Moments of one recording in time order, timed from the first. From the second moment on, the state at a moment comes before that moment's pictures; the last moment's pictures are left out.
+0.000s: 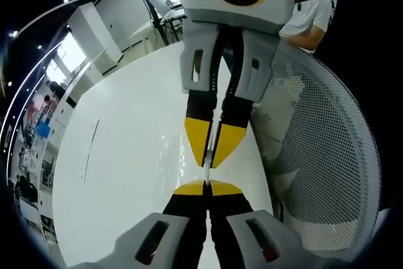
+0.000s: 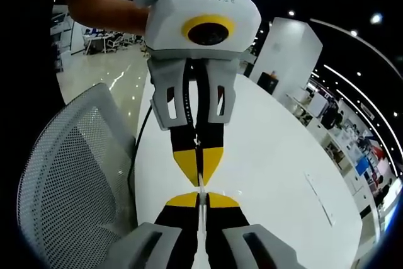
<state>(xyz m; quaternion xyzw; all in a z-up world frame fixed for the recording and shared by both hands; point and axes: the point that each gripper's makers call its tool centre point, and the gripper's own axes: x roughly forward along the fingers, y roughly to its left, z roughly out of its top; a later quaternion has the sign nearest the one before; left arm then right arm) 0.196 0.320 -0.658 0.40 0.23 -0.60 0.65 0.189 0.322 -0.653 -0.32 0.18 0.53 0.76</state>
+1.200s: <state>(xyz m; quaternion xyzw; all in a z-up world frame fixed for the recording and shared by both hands) 0.196 0.321 -0.658 0.39 0.24 -0.60 0.66 0.190 0.320 -0.653 -0.31 0.18 0.53 0.77</state>
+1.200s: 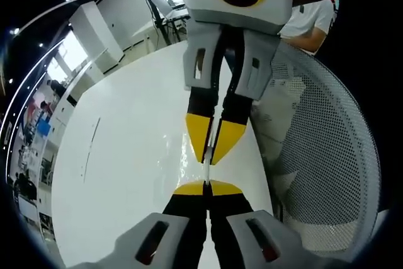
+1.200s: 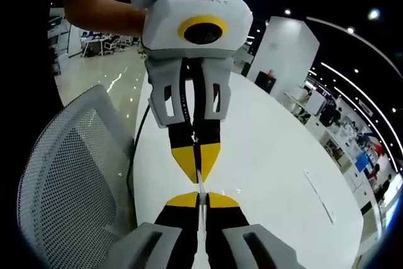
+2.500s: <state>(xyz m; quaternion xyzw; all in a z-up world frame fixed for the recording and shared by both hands) 0.196 0.326 -0.657 0.39 0.24 -0.60 0.66 0.191 0.317 -0.654 -0.31 0.18 0.53 0.77</state>
